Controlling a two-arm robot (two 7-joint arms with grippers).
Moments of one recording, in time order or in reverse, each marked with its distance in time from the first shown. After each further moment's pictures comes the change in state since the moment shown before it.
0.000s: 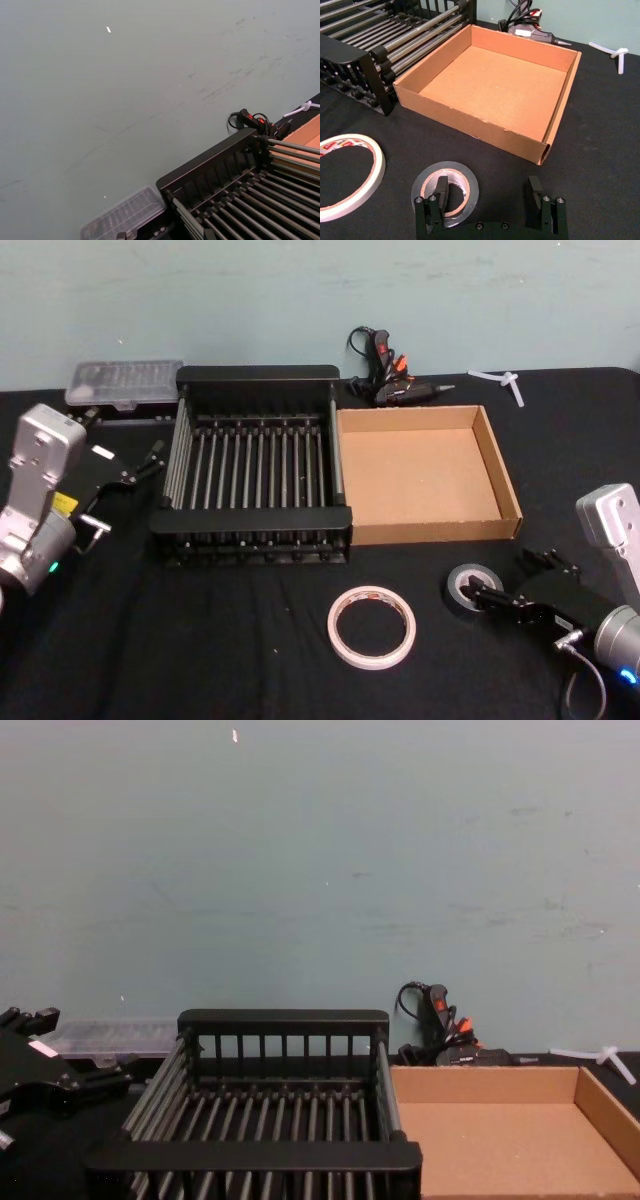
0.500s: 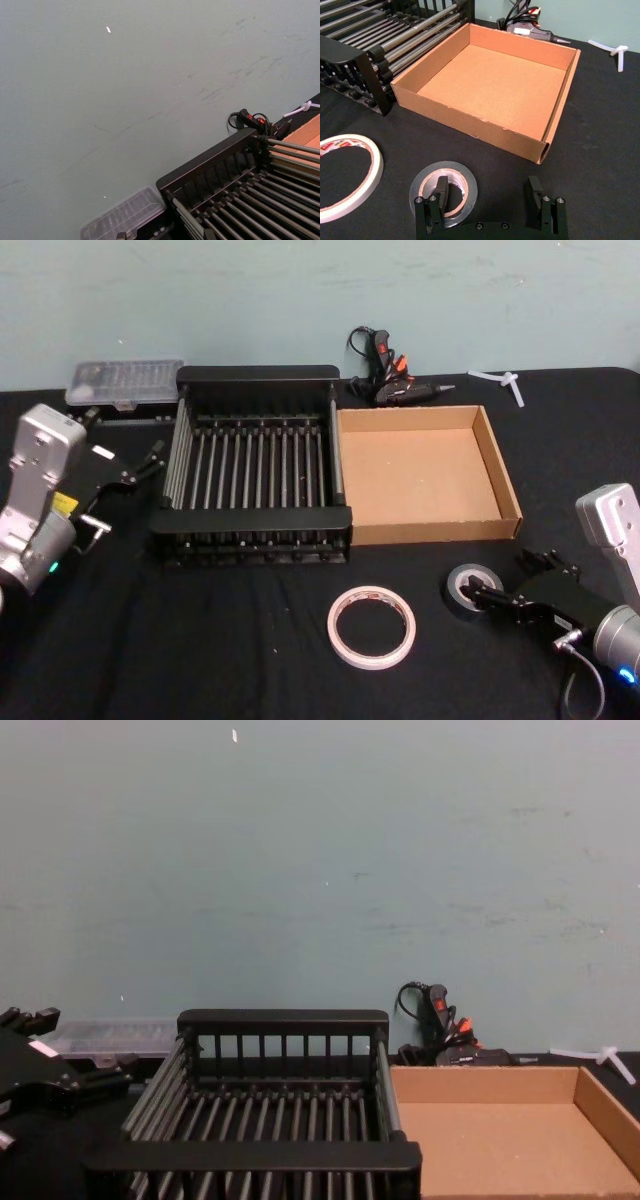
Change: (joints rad) left arm 0.000 0.000 0.000 0.000 0.000 0.000 0.000; right arm 0.003 -0.016 0.009 0.008 -0.010 0.006 0.009
